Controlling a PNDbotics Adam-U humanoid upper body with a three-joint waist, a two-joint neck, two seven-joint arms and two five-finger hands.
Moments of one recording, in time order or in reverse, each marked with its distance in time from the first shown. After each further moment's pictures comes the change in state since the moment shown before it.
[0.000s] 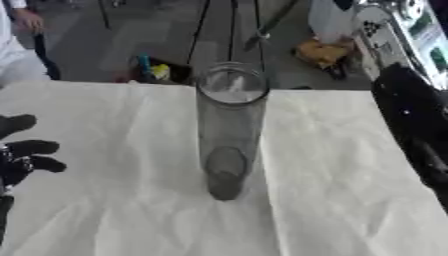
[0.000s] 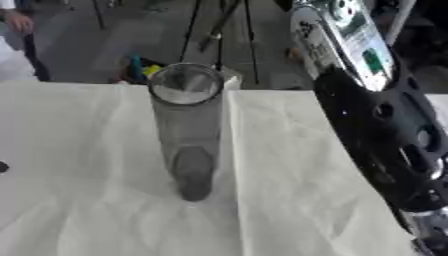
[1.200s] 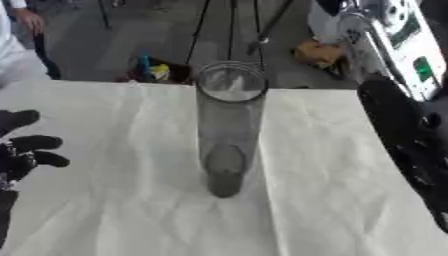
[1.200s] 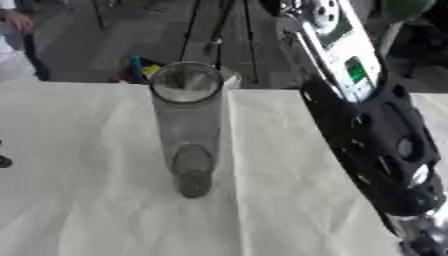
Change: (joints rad) left arm 0.006 0.000 0.000 0.000 0.006 0.010 -0.001; right arm 0.024 0.060 0.011 -0.048 0.205 0.082 0.001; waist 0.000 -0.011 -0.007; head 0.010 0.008
